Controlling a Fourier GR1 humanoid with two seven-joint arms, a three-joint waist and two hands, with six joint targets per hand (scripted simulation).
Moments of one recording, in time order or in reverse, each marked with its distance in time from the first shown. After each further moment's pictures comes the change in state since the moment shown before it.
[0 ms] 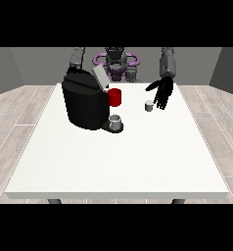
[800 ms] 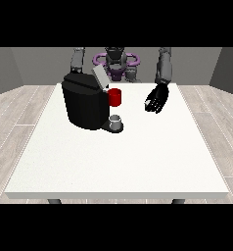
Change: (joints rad) left arm -0.106 -0.043 -0.075 0.234 -0.276 0.207 -0.107; right arm -0.030 0.004 0.002 0.109 -0.002 0.017 -0.031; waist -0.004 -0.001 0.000
